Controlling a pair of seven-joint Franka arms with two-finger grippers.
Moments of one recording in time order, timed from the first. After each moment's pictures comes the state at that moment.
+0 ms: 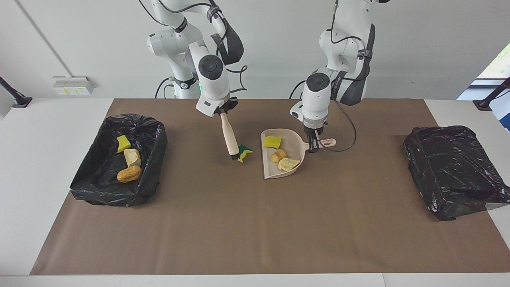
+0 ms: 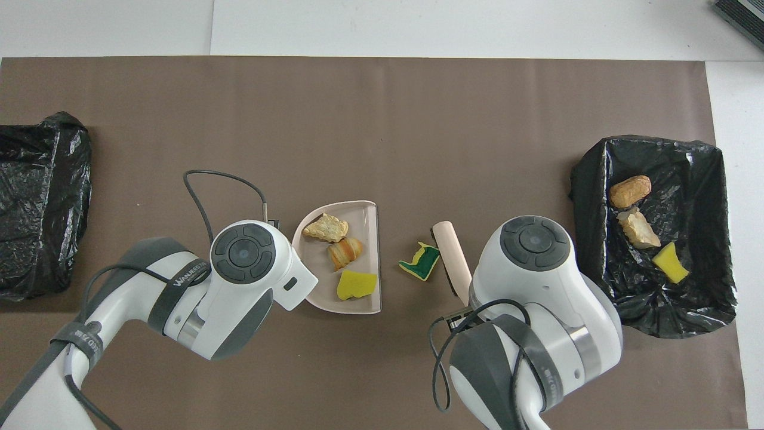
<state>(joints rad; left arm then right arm) -0.45 0.09 -0.07 -2.20 0.17 2.27 0.98 0.31 -0.04 0.15 -2.16 0.08 1.77 0.15</state>
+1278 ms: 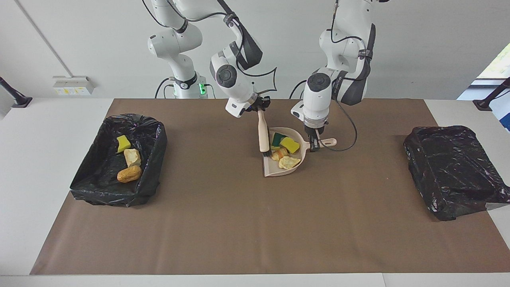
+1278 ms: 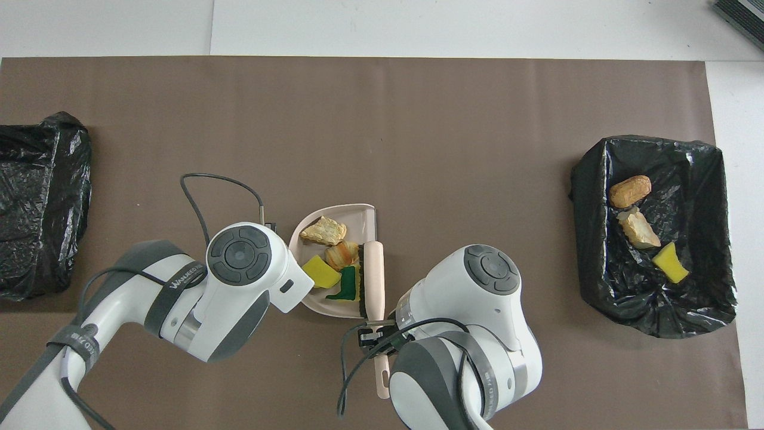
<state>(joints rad) -0.44 0.08 -0.07 -2.22 0.17 2.27 1.00 0.47 0.04 0.16 -2.17 0.64 2.02 0.29</state>
